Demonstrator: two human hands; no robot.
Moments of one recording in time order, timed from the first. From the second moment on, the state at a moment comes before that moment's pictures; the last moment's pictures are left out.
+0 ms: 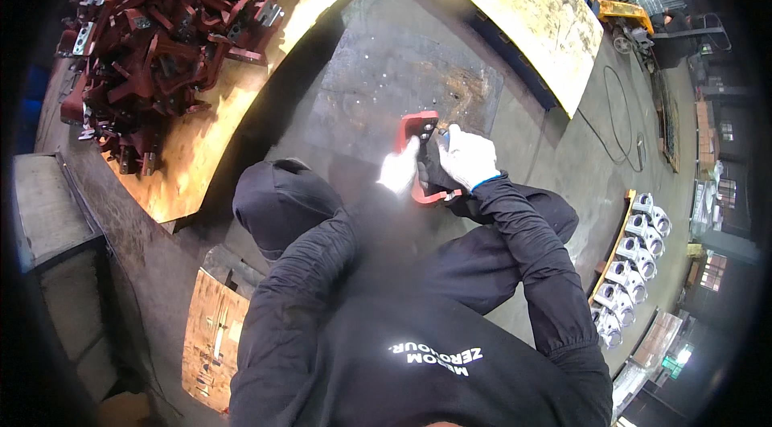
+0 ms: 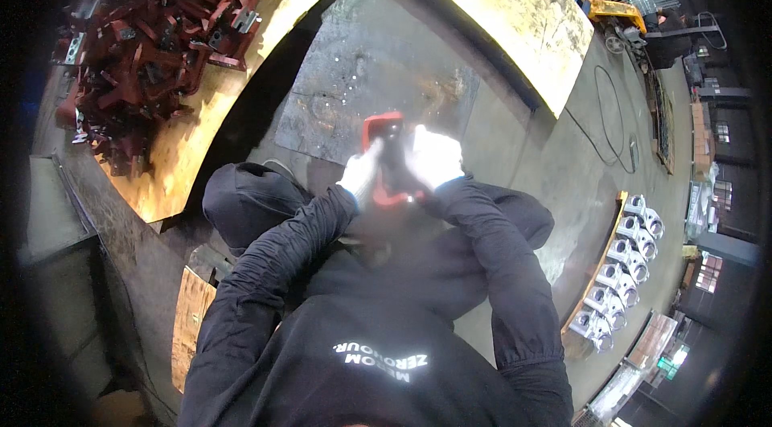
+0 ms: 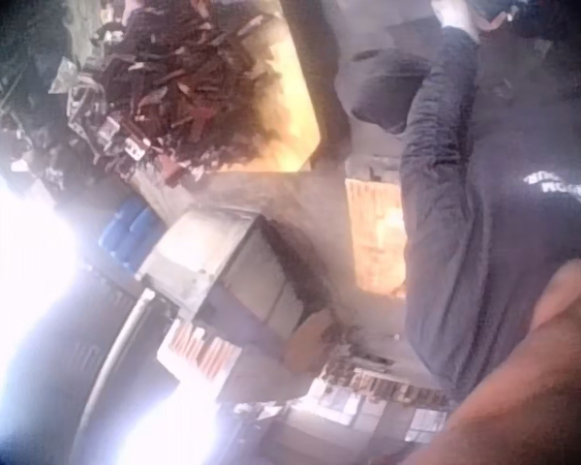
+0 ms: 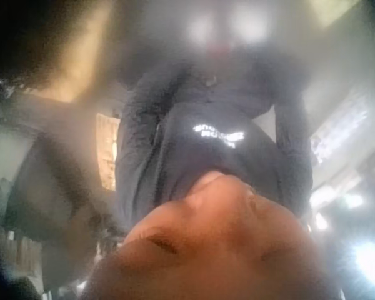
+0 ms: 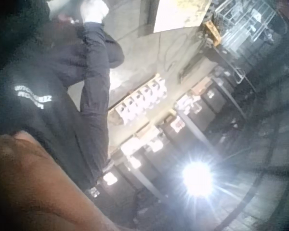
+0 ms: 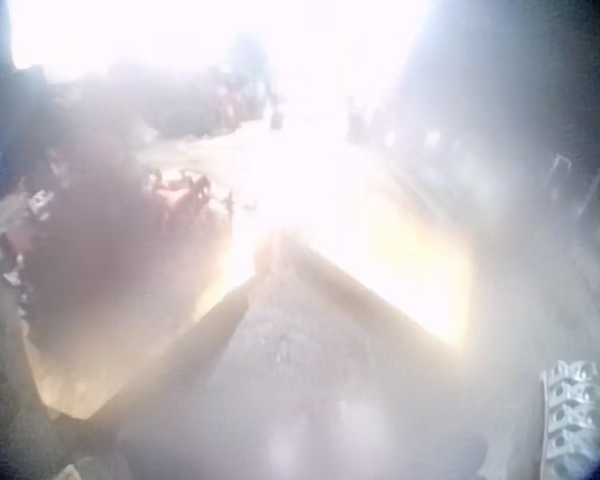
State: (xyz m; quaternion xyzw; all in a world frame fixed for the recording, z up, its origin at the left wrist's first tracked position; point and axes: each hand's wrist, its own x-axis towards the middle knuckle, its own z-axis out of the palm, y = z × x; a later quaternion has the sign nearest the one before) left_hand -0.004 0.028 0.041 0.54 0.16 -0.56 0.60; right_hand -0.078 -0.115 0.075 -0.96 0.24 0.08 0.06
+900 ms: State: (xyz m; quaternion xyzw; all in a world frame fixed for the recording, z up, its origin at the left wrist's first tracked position) left_hand -0.025 0.021 0.007 0.64 0.06 -0.47 0.61; right_hand -0.105 -0.100 0.058 -0.97 0.15 0.07 0.15
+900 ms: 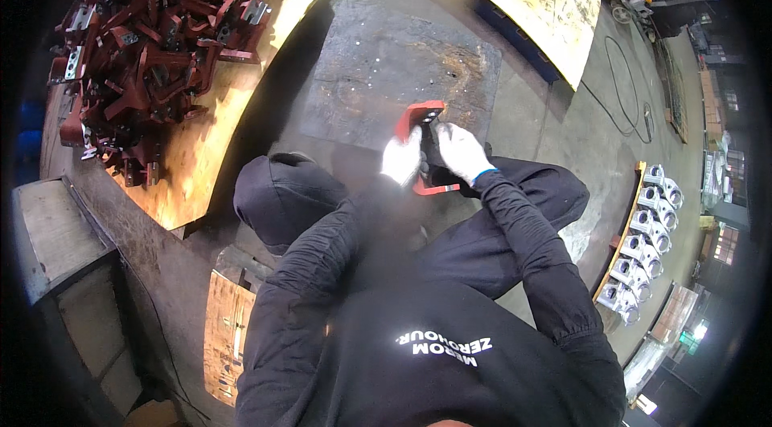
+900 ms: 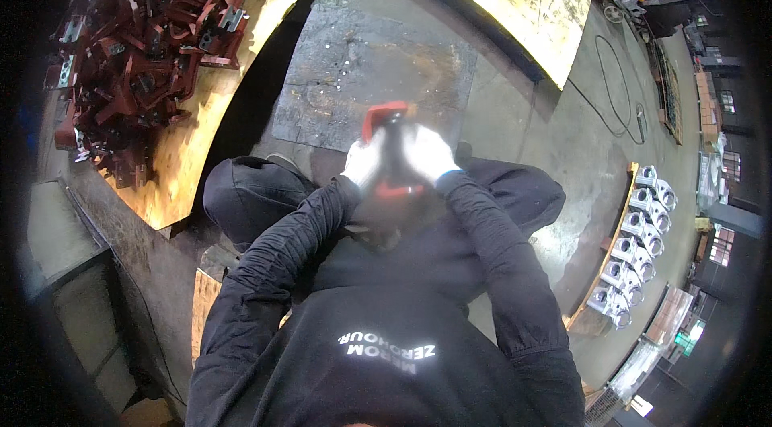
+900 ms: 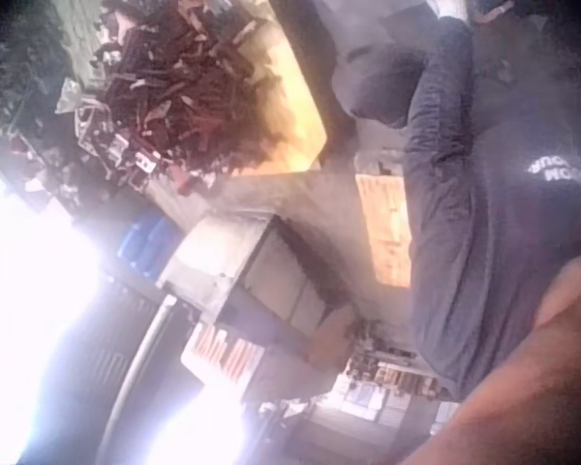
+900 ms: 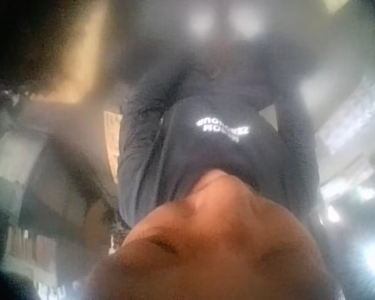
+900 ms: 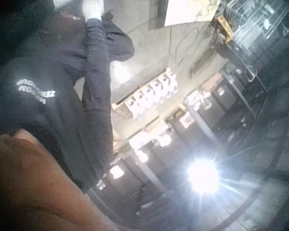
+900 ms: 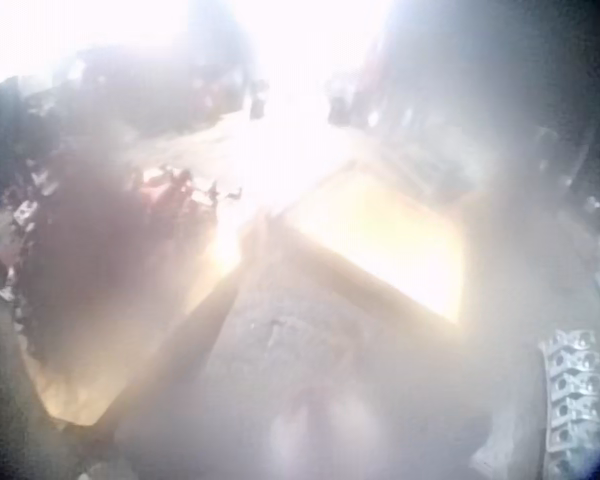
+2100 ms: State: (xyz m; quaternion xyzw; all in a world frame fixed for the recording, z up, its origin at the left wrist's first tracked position) left_hand 0.007 0.032 0.034 0.40 0.17 -0.63 0.65; right_hand -0.073 -0.094 0.019 -0.82 0.34 0.22 0.41
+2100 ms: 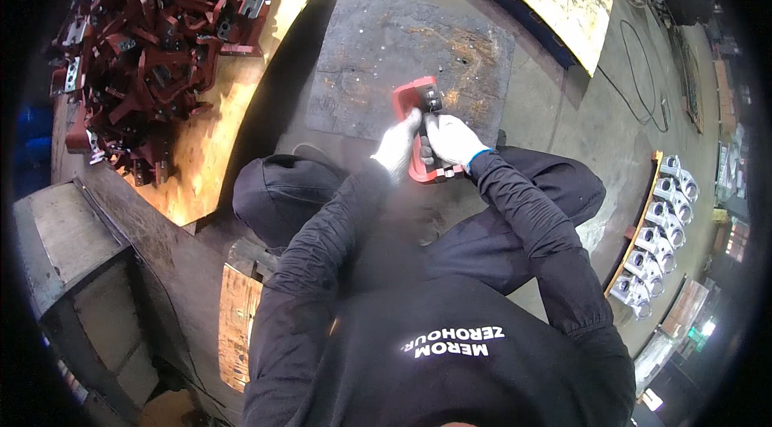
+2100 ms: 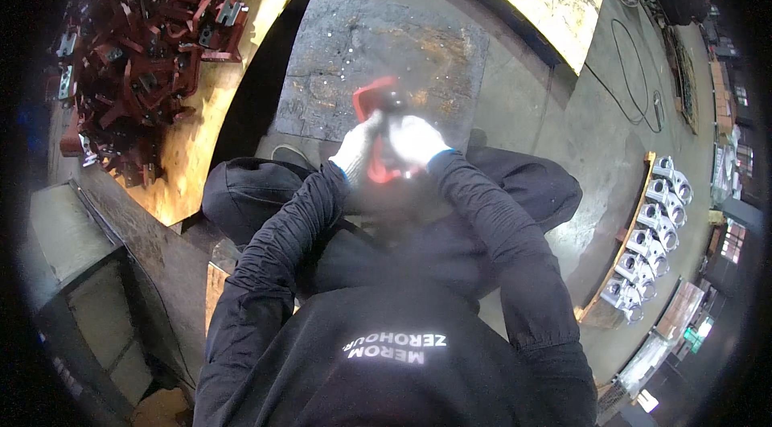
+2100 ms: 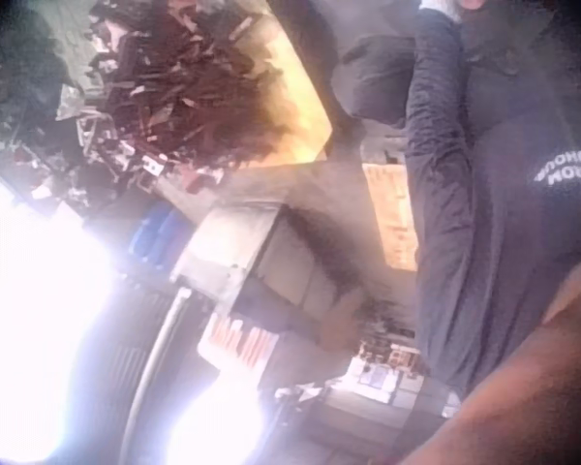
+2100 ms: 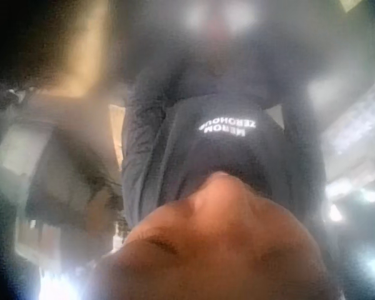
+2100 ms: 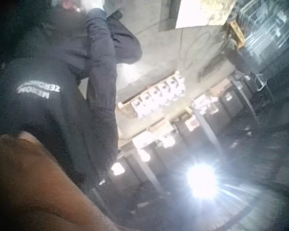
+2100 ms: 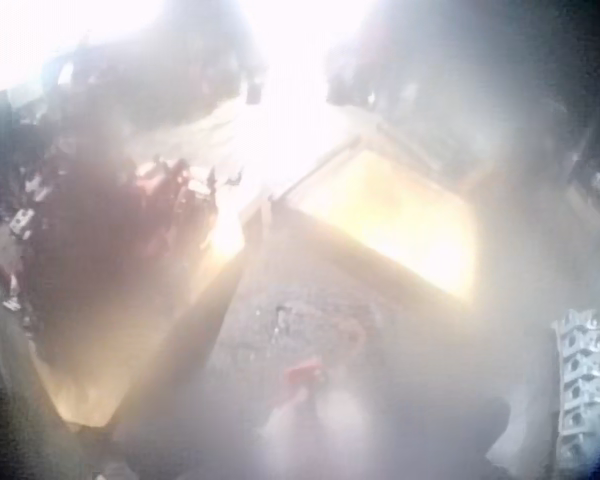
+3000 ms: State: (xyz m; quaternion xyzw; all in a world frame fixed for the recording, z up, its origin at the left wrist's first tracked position) left_hand 0.012 0.027 0.005 0.28 0.14 -0.65 0.70; right_hand -0.087 -0.126 0.061 -0.98 0.17 0.07 0.05
